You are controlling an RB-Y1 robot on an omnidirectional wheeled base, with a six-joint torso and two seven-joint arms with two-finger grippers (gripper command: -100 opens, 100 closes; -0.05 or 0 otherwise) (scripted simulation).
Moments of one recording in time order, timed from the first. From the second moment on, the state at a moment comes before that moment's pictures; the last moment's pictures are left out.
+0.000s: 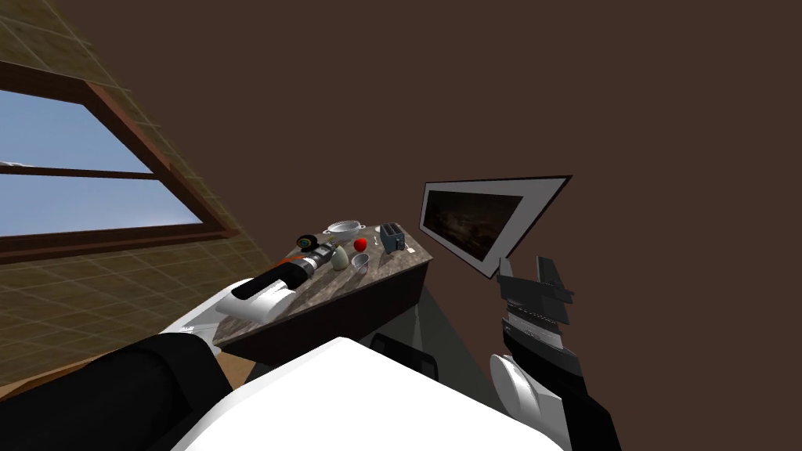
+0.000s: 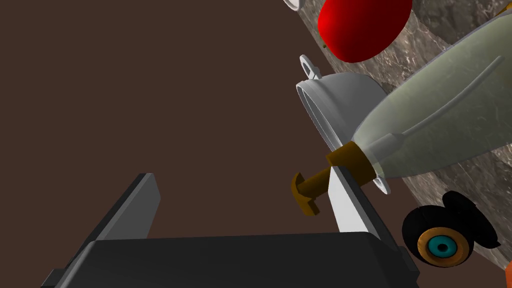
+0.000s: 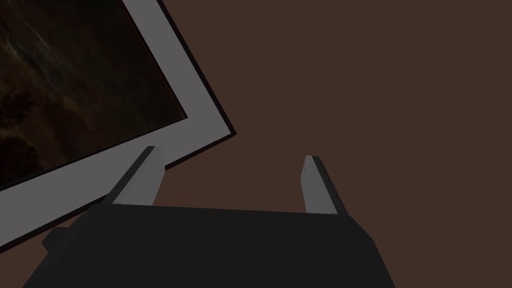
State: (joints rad) left arm 0.63 0.61 0.46 -2.36 0.45 0.44 -0.13; right arm 0.47 -0.02 0.01 -2.33 -0.09 -0.45 -0.05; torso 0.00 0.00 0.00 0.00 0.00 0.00
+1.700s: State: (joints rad) left arm 0.70 0.81 0.60 -2.37 0.73 0.92 -0.08; right arm 0.47 -0.02 0.01 -2.33 -0.09 -0.45 -0.05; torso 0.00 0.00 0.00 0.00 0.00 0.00
